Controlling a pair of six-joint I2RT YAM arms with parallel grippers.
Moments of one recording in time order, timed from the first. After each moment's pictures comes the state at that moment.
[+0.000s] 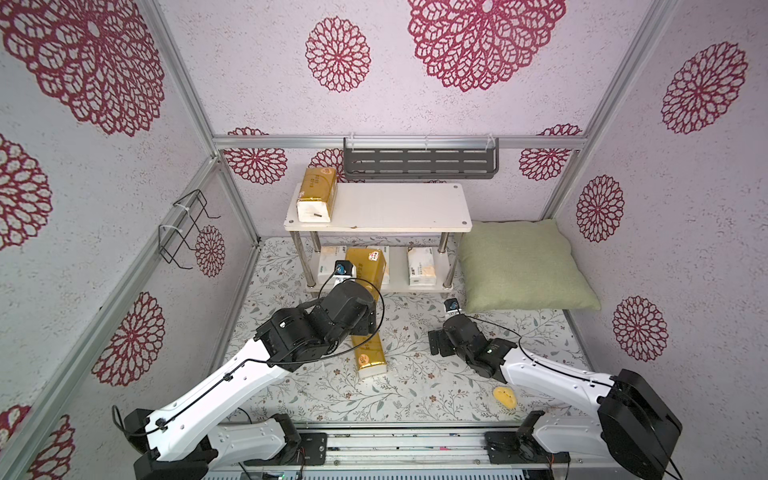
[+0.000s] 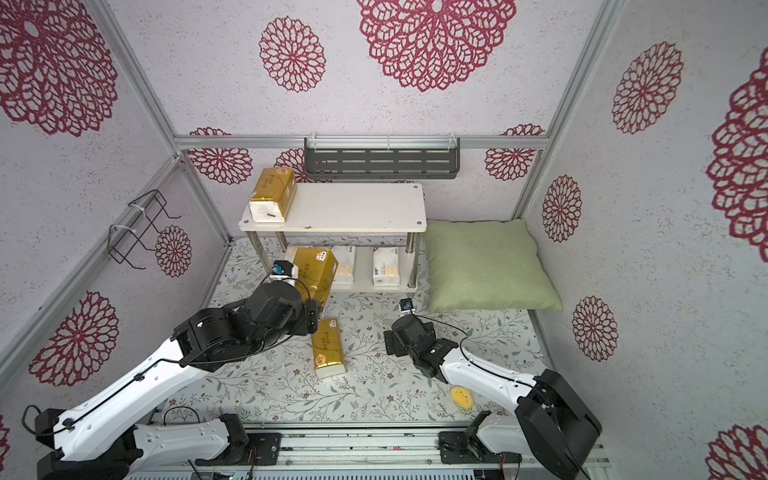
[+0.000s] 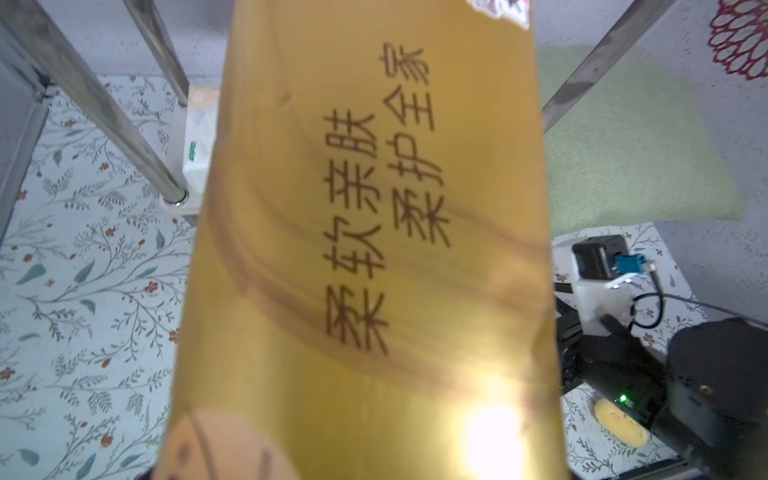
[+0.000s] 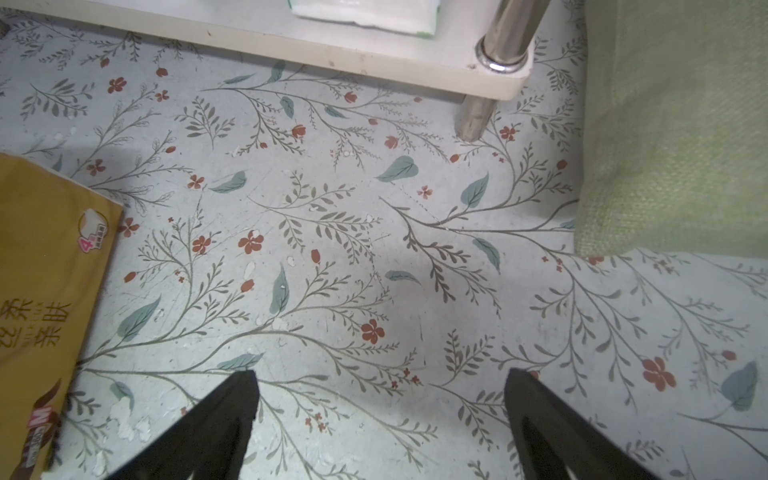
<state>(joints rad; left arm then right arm) -0.93 1.20 1.45 -1.04 -0.50 -0.63 0.79 1.26 0.63 -0.19 0.37 0.41</state>
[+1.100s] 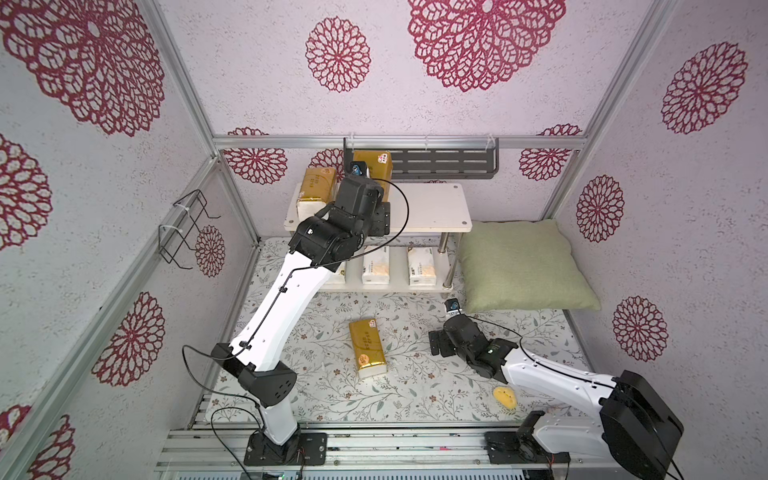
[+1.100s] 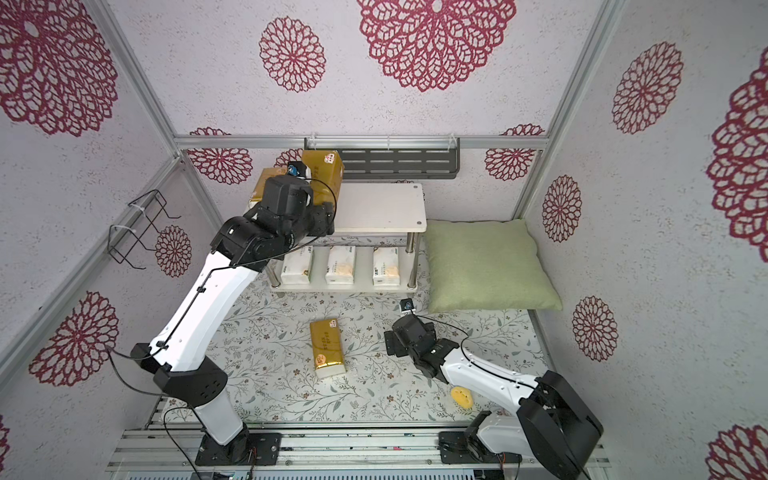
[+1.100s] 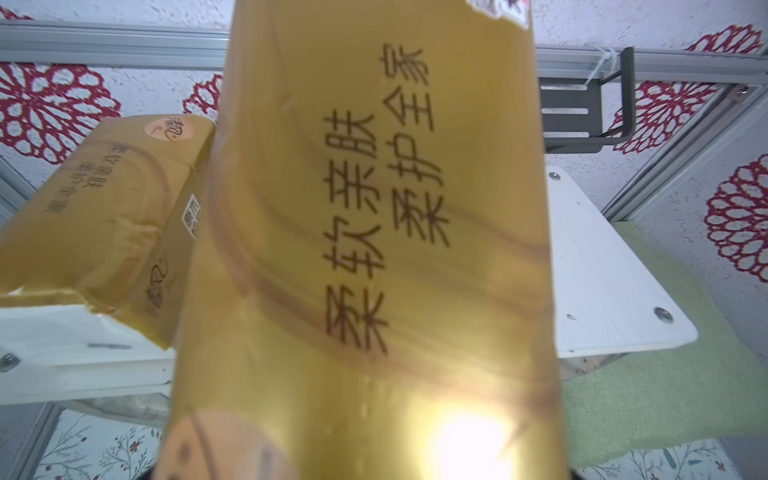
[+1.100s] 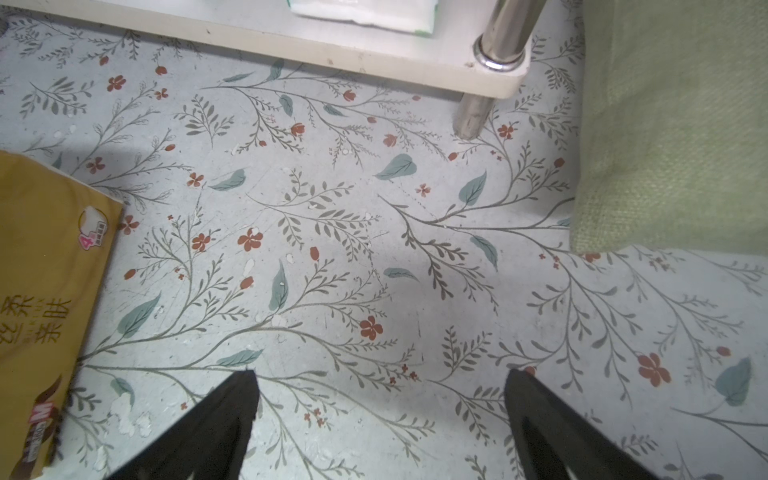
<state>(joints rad) -0.61 1.81 2.29 -0.97 -0.45 -0.31 0.79 1.25 0.63 -0.21 0.37 0.41</state>
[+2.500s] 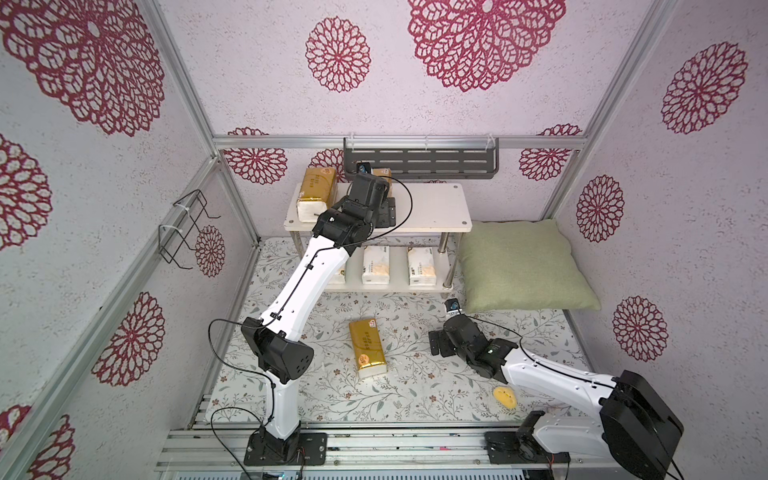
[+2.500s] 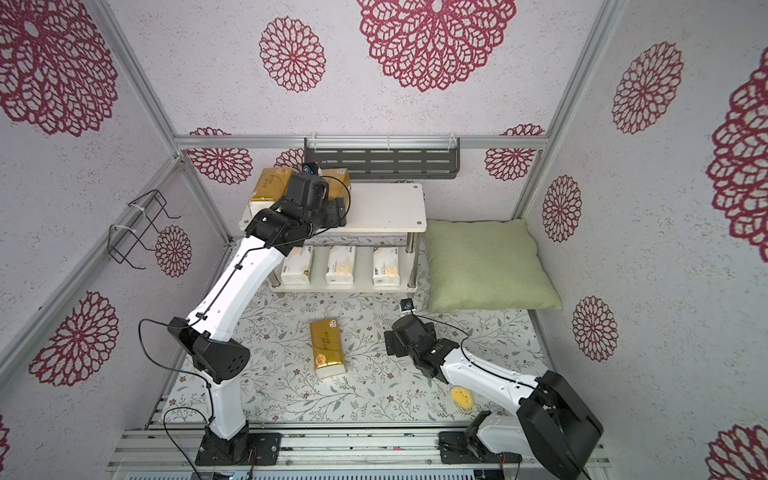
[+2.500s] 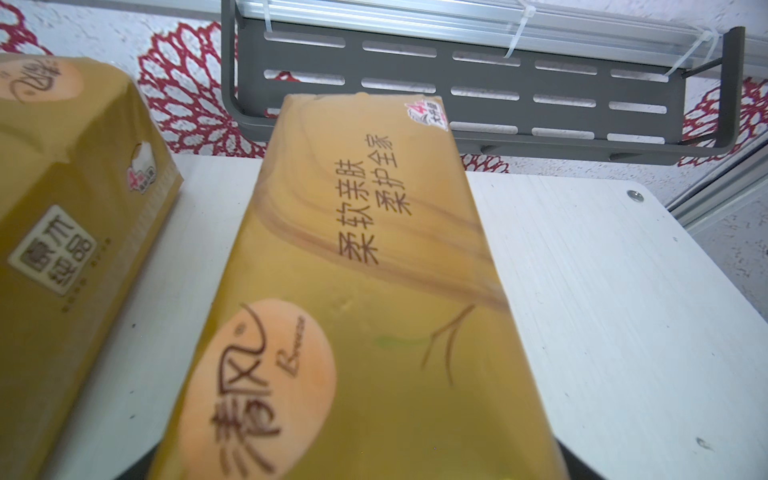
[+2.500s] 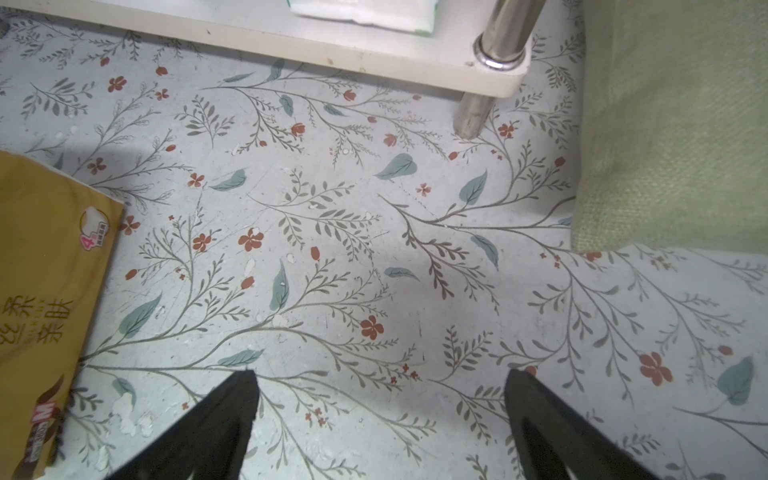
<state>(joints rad) -0.54 1.99 2.34 -0.86 -0.40 -0.36 0.80 1.25 0.63 -0.20 0.37 0.42</state>
